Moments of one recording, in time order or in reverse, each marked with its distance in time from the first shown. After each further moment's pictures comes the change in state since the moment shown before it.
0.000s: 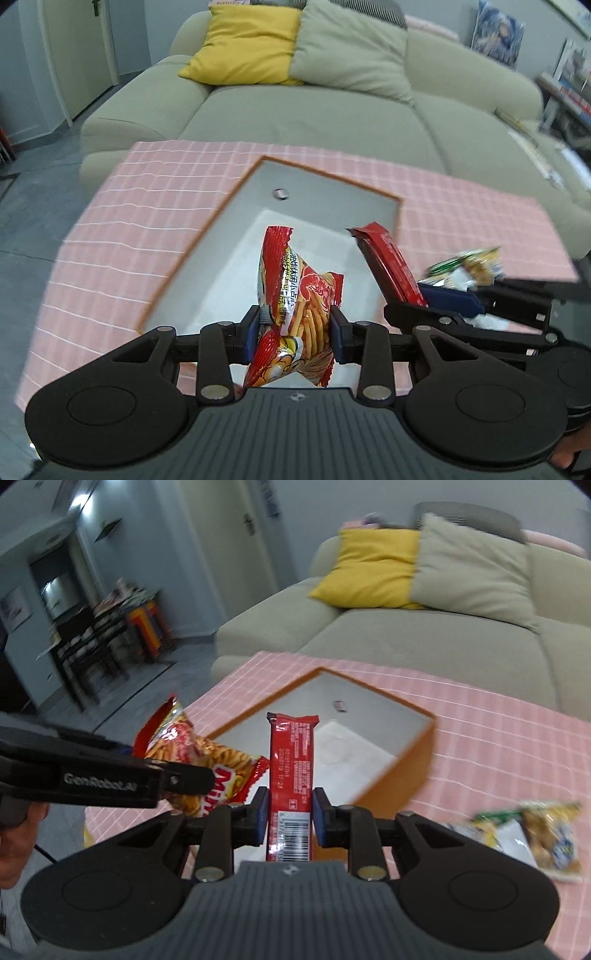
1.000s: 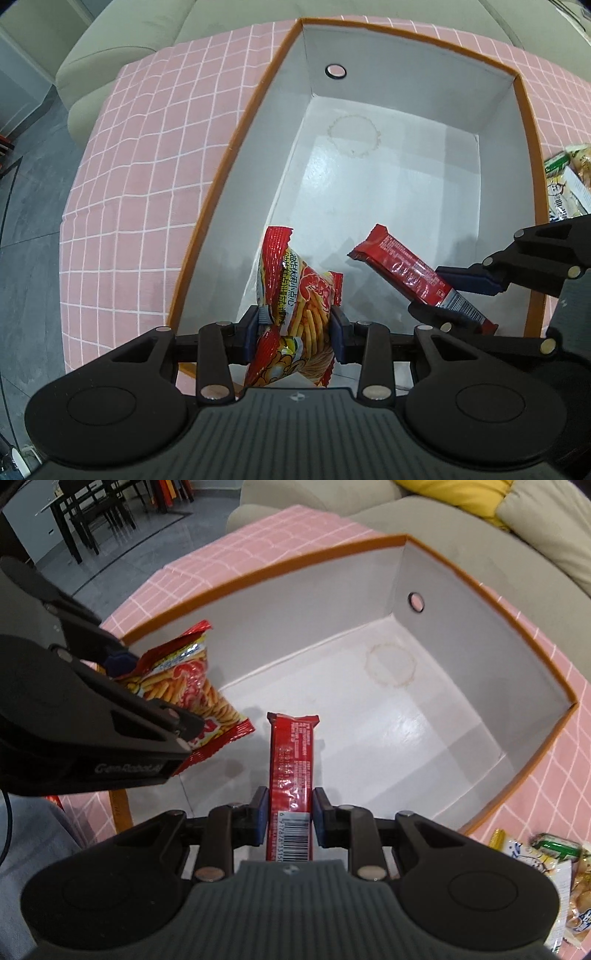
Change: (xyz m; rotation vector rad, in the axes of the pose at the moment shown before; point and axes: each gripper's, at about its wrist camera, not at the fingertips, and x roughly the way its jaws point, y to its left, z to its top) left arm 0.118 0.039 0.005 0.155 0.385 0.132; right arm 0.168 0.011 -0.002 -0.195 0.457 -0.041
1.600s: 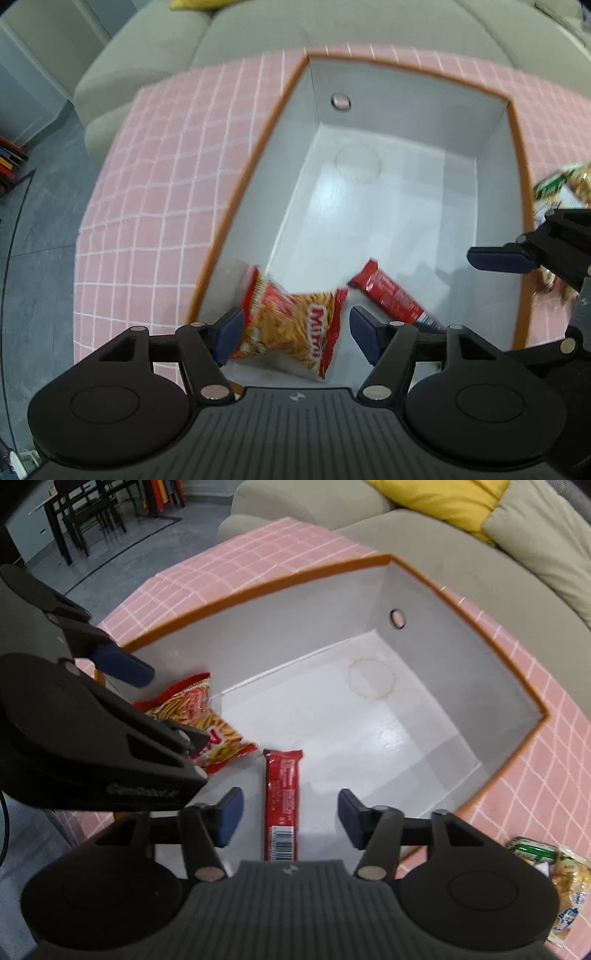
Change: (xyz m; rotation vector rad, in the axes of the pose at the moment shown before) left arm -0.026 0.000 -0.005 -0.028 -0.110 0.032; right arm -0.027 0.004 0.002 -0.002 -0.072 -0.070
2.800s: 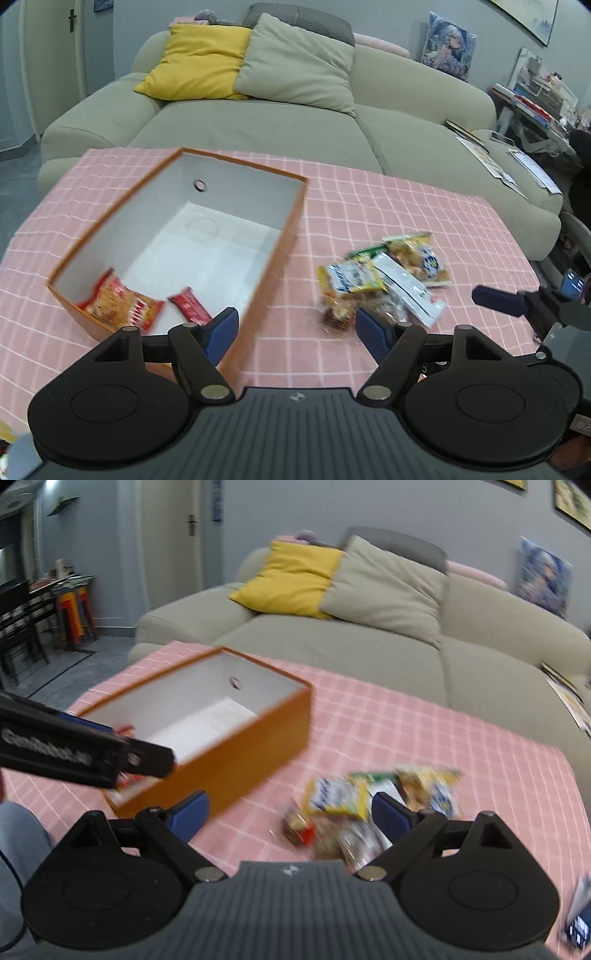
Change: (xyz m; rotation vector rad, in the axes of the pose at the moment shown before) left arm -0.090 -0.110 -0.092 -0.119 -0.407 -0.290; right arm -0.147 -0.053 -0.194 0.268 -0.381 -0.287
